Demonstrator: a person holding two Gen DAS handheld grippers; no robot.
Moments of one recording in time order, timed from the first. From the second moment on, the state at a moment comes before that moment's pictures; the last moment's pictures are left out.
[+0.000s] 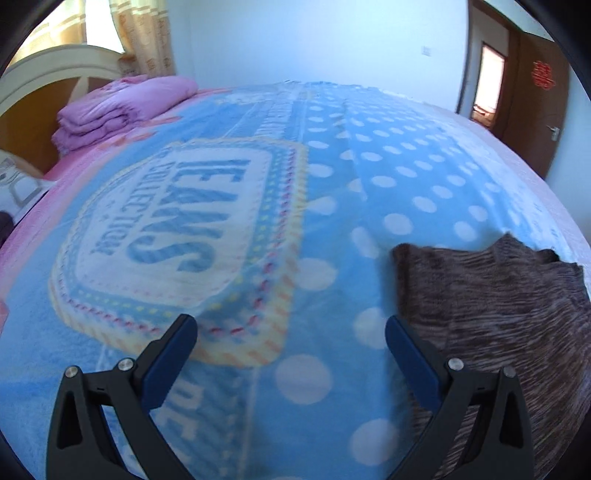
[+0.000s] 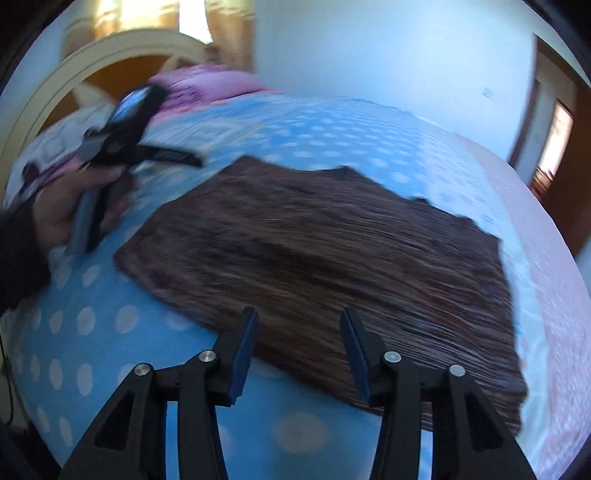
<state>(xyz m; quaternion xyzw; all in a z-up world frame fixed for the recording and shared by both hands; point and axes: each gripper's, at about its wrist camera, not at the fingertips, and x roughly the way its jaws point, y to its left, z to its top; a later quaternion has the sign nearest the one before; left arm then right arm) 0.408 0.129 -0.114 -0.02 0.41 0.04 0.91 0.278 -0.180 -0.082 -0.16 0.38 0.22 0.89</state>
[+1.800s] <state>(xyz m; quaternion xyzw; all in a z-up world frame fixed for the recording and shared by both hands) 0.462 0.082 -0.108 -0.14 0.47 -0.17 0.85 0.275 -0.084 -0.080 -0.13 0.32 0.29 0.89</state>
